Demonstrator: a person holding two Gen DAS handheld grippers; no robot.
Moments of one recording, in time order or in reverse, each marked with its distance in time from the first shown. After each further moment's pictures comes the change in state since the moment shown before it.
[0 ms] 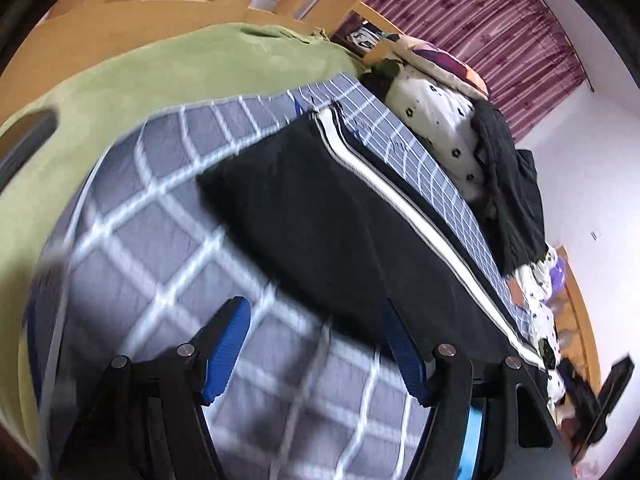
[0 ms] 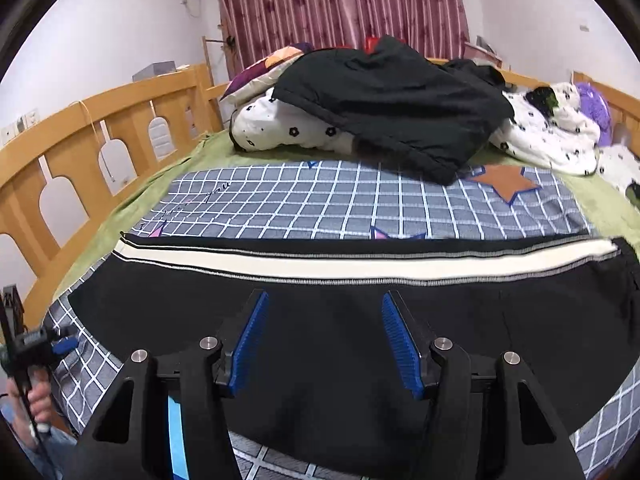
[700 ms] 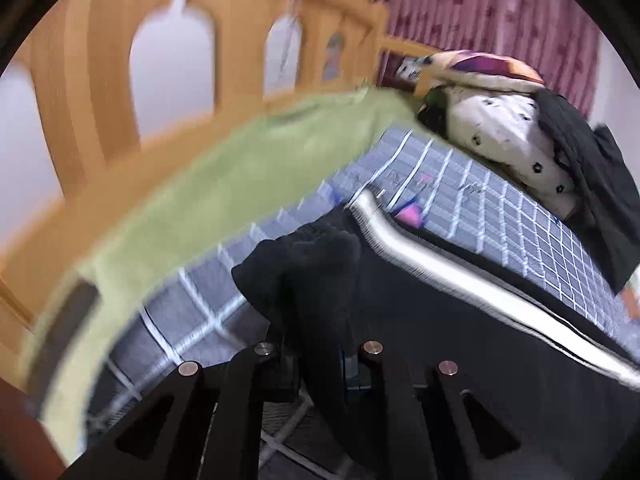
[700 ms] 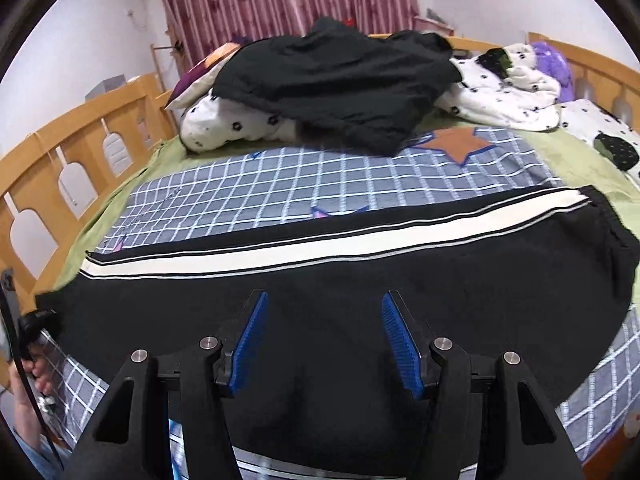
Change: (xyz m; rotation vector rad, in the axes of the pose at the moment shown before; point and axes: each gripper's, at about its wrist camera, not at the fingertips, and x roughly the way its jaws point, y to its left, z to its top) left arm 0.015 -0.102 0.041 0.261 -0.254 0.497; right arm -0.002 -0.054 -0.008 0.126 0.029 -0.116
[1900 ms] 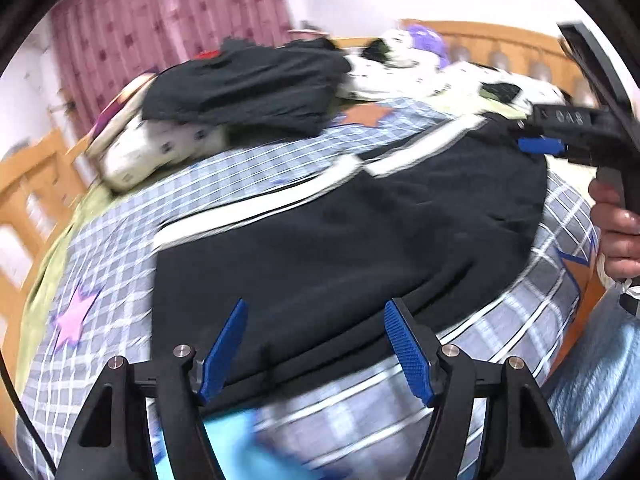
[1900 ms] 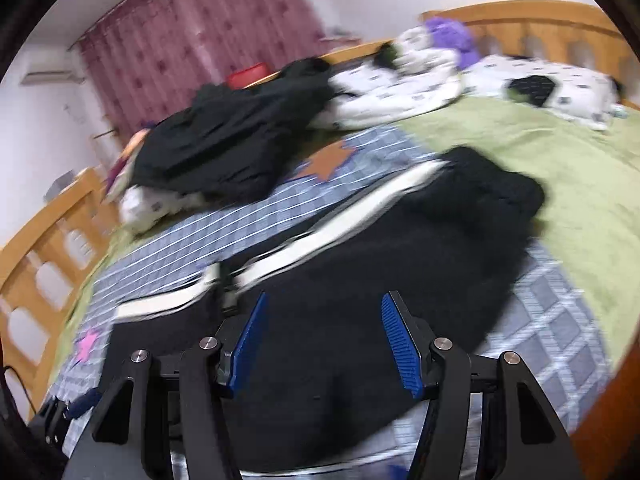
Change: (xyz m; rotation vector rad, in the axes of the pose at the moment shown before) left arm -0.179 -0.246 -0.160 0.785 -0.042 -0.535; right arm -0.033 -0.167 -0.015 0.271 -0.107 -0.006
